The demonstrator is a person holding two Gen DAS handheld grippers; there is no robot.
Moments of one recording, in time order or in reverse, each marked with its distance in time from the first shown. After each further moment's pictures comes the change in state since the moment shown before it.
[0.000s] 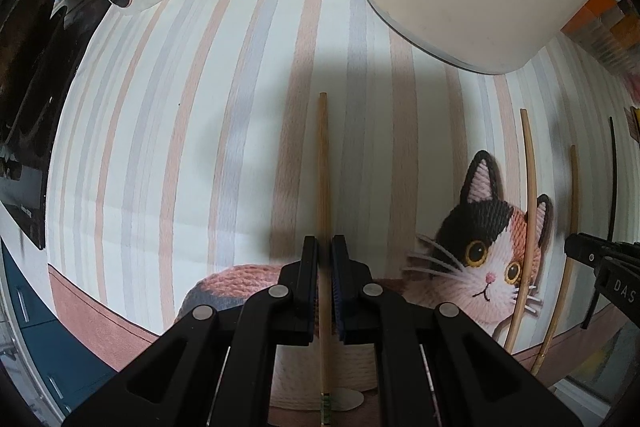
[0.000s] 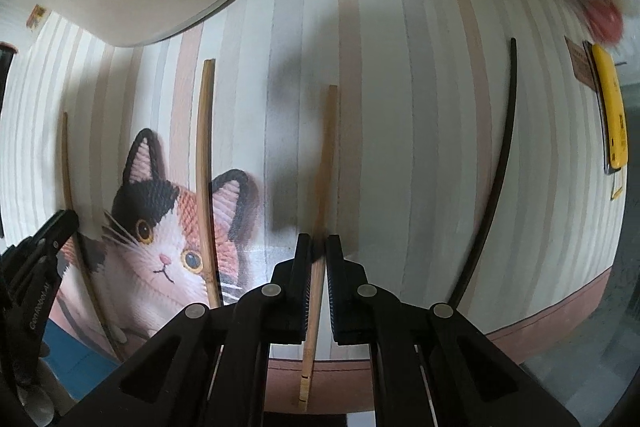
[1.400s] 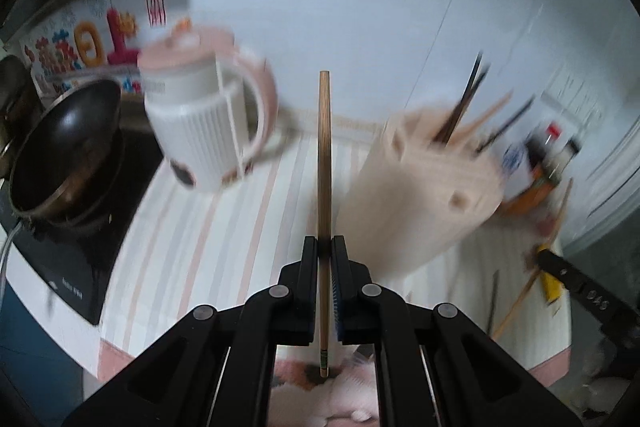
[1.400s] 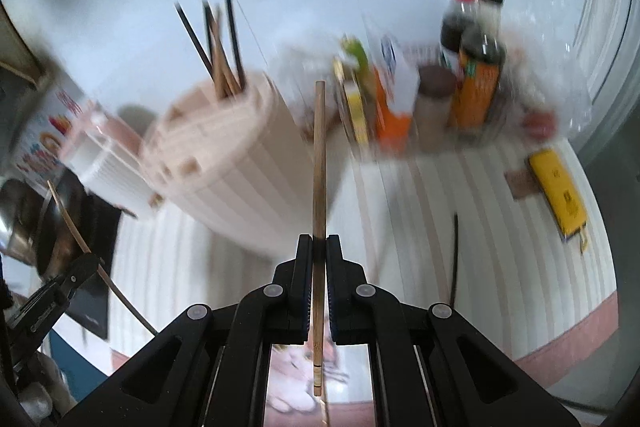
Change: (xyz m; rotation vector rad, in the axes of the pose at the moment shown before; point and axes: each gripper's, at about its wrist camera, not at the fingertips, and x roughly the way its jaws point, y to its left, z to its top) left arm -0.222 0.038 0.053 -0.092 -0.510 -0.190; right arm -0.202 -0.036 -0.027 0.153 -0.636 0.242
